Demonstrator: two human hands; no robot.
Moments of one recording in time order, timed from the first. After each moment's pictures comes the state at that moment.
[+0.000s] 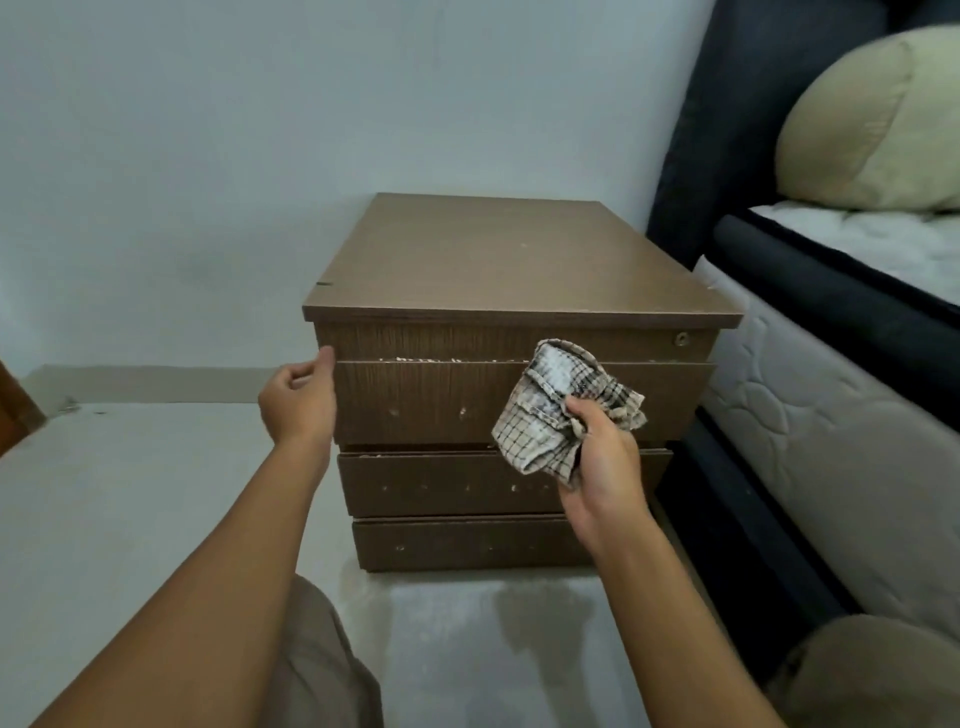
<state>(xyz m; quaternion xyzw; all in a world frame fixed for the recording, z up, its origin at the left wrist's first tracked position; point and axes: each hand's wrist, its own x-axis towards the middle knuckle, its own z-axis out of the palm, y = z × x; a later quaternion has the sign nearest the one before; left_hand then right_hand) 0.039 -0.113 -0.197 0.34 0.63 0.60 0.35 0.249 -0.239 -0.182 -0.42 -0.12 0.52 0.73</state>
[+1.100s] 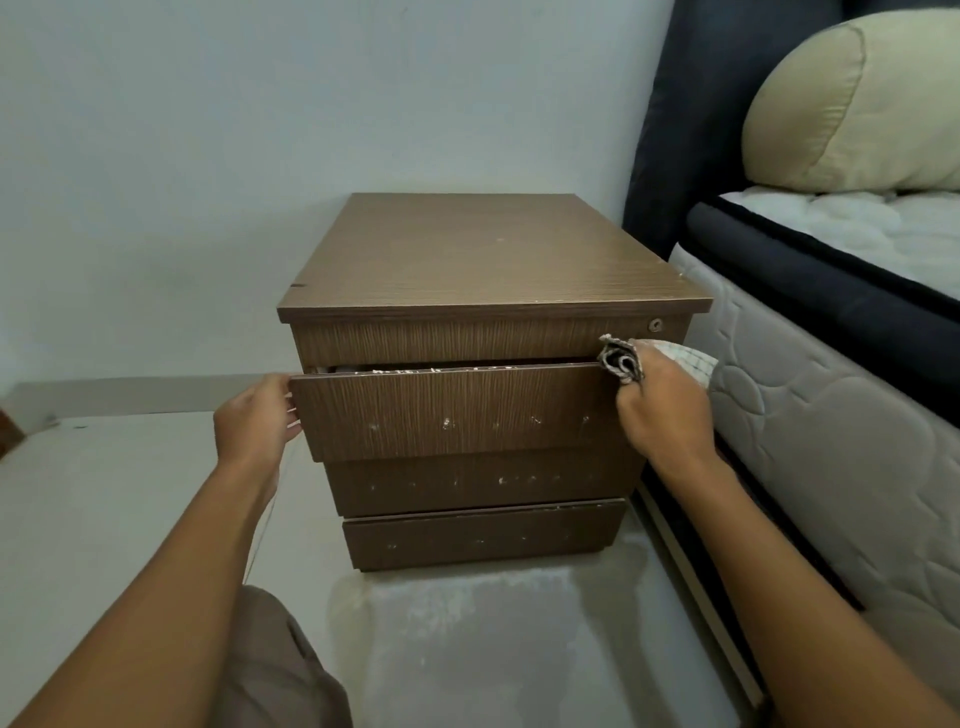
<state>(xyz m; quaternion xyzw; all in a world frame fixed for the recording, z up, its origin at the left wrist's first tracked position) 0.013 -0.133 -0.194 0.37 0.60 0.58 0.41 0.344 -0.235 -0.176 -0.75 -0.54 -0.05 0.38</state>
